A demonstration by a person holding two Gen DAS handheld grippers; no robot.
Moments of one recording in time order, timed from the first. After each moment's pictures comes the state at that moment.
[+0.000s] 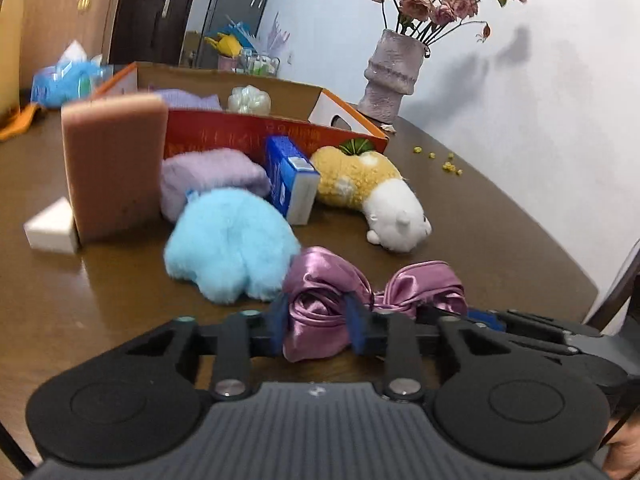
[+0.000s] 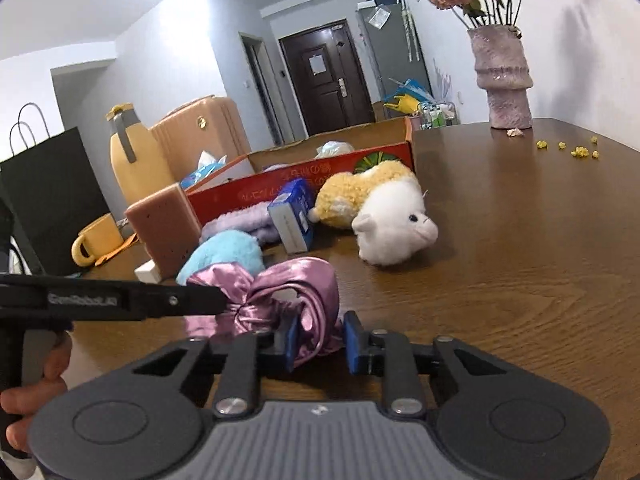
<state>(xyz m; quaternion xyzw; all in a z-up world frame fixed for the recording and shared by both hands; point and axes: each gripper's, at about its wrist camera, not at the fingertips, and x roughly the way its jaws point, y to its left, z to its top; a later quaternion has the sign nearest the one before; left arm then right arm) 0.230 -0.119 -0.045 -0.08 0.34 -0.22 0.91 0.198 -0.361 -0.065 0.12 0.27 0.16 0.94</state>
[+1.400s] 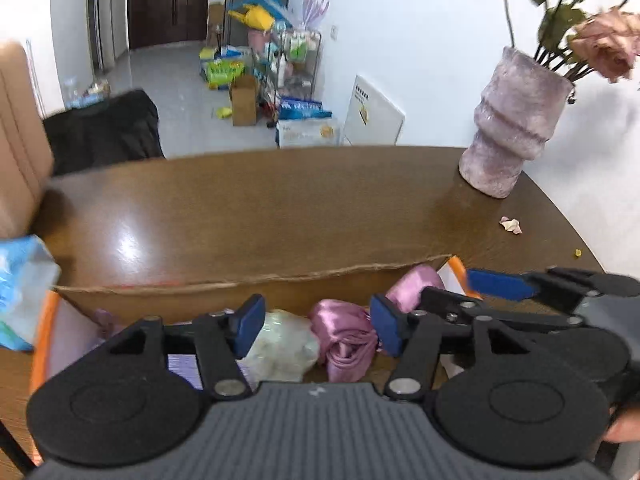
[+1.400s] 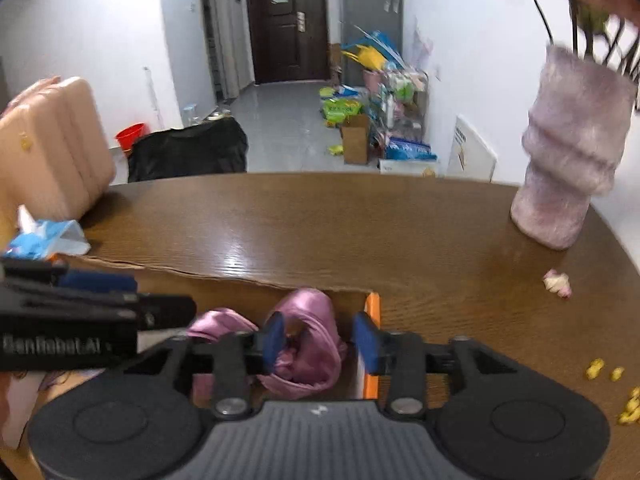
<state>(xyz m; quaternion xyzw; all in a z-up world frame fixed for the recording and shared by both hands) 0.611 -0.177 0.050 0.00 0.41 -0.15 0.90 0.596 -0.355 0.045 0.00 0.37 0.07 0.93</state>
